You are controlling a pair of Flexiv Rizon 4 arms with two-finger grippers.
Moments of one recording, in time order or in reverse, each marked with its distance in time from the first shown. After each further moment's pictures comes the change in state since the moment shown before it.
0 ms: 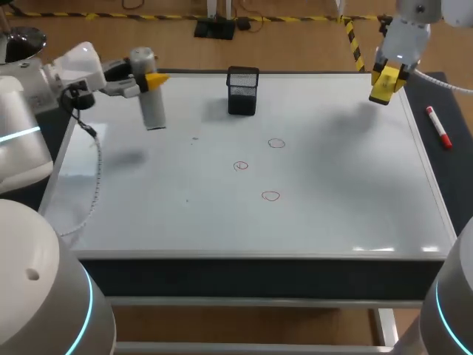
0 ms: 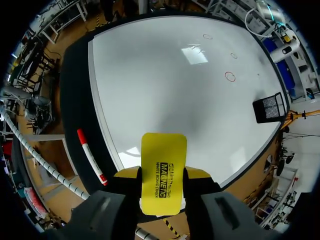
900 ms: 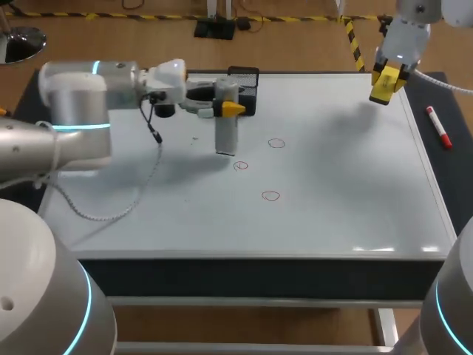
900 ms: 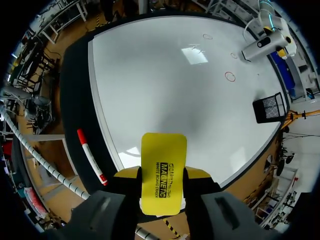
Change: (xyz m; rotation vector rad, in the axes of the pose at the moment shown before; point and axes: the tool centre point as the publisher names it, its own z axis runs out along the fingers) left arm 0.090 0.062 0.137 -0.035 0.410 -0.081; right arm 0.000 0.000 0.000 0.000 0.000 0.000
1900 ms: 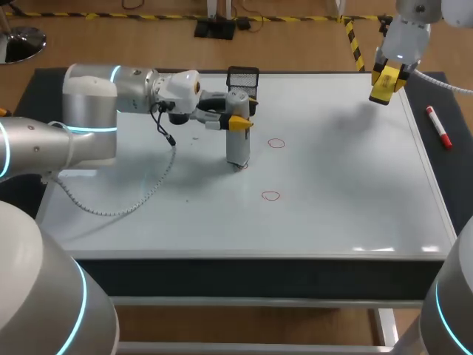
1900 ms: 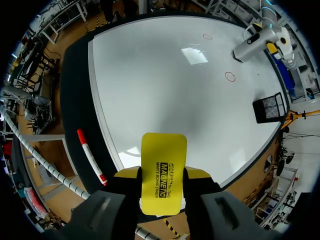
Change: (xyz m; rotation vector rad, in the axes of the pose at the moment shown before) left arm 0.024 0.021 0.016 0.048 0.194 0.040; right arm 0.000 0.000 0.000 0.000 0.000 0.000
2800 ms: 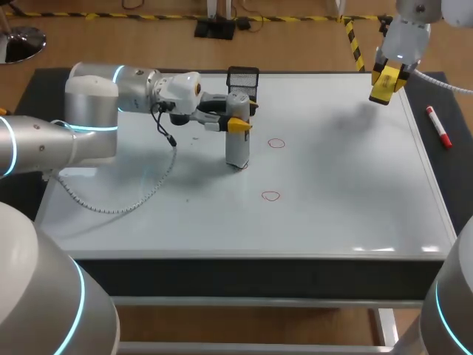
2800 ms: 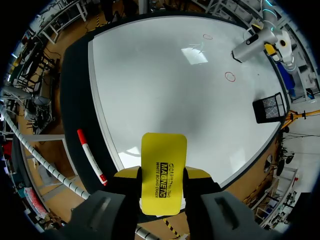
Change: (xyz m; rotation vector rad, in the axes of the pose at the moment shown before) left arm 0.000 0.008 -0.001 -0.001 0.045 -0.016; right arm 0.000 0.000 0.000 0.000 0.000 0.000
